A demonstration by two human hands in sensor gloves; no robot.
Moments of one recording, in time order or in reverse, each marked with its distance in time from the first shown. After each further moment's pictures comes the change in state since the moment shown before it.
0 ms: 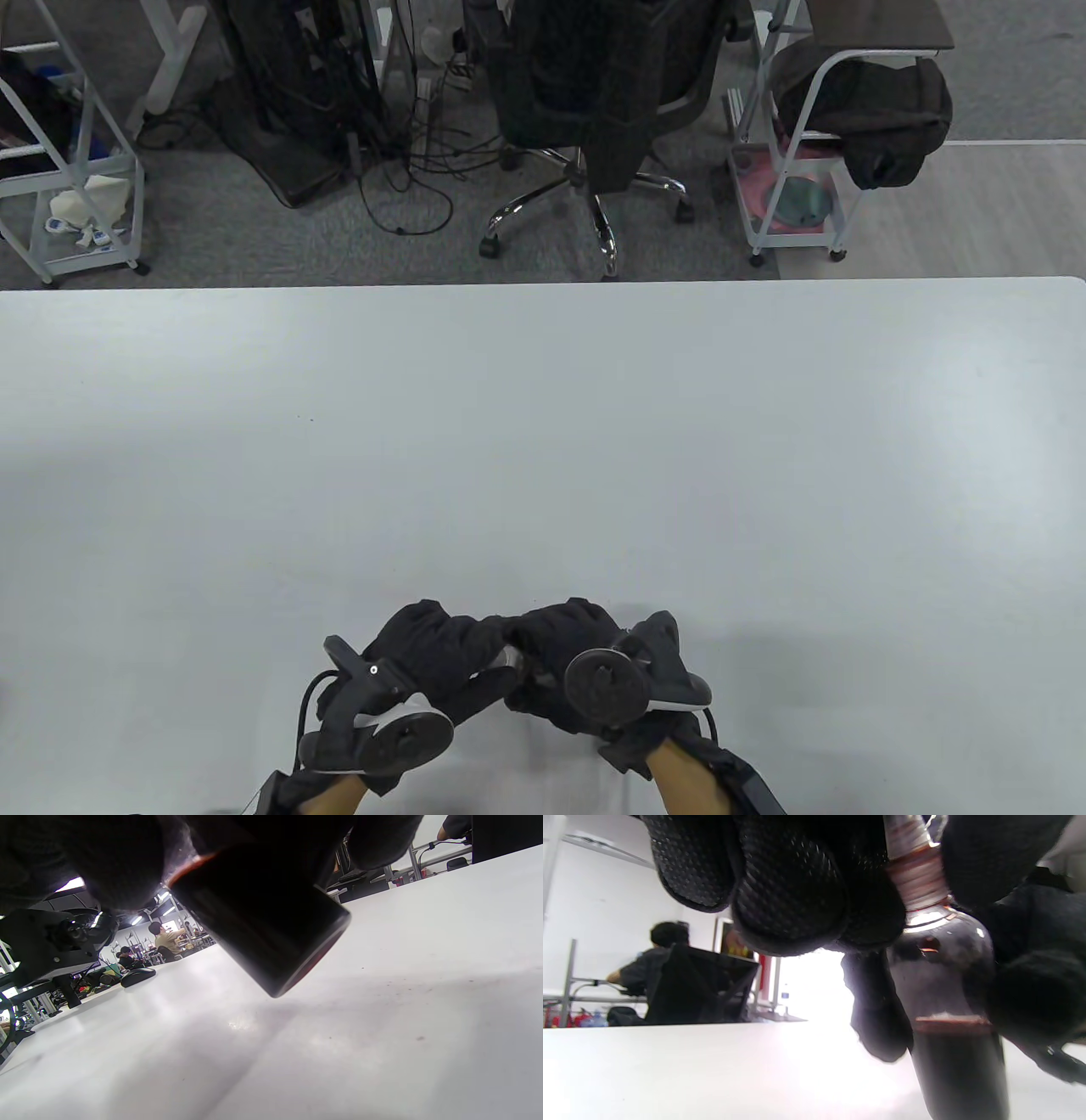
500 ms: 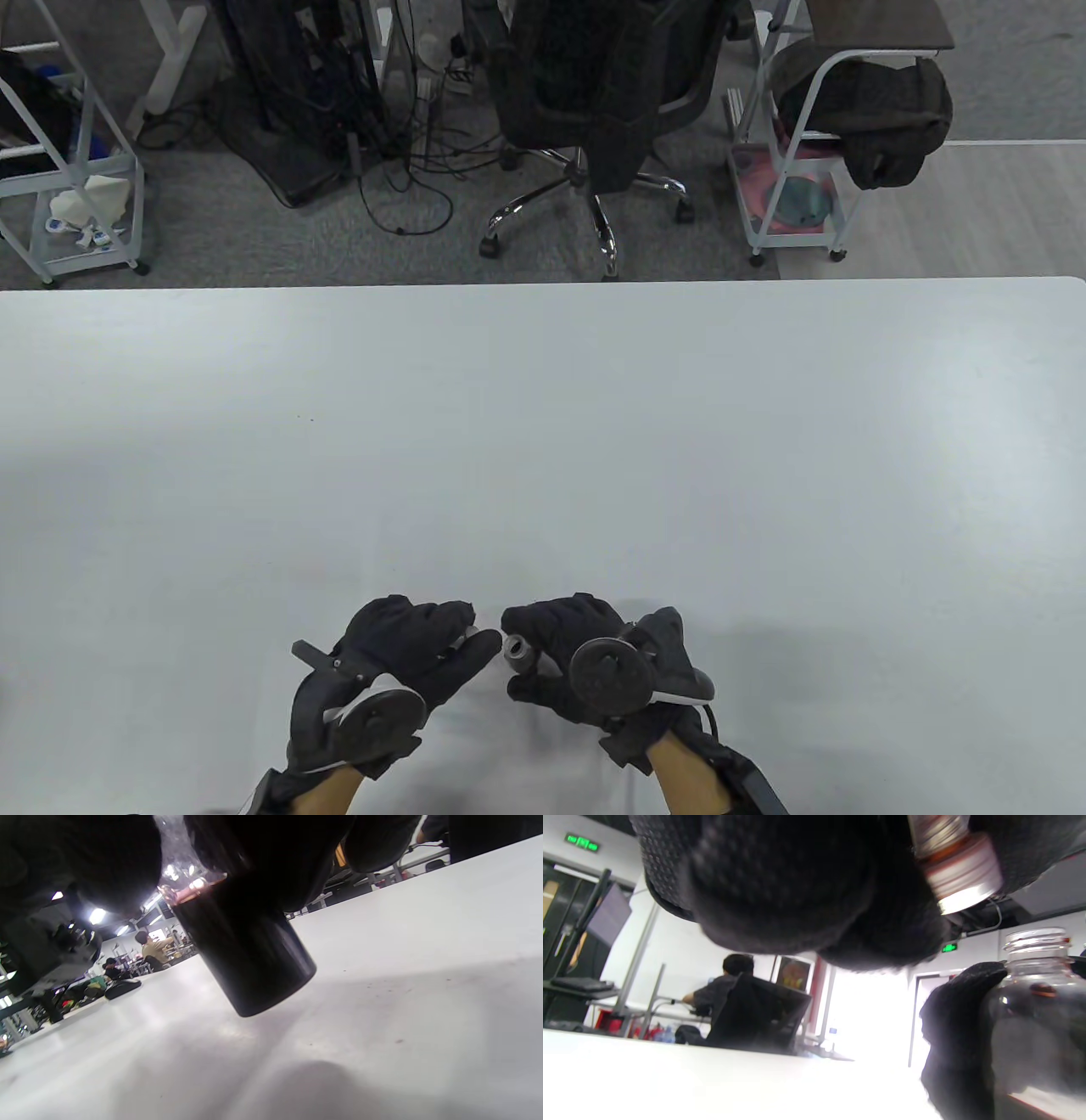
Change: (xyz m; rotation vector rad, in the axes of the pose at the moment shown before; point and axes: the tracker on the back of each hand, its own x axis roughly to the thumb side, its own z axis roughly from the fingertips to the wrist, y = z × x) left_hand -0.026 0.002 0.005 0.112 0.197 0.034; right_hand -0.016 -0.002 0.000 -0.028 0.071 -0.039
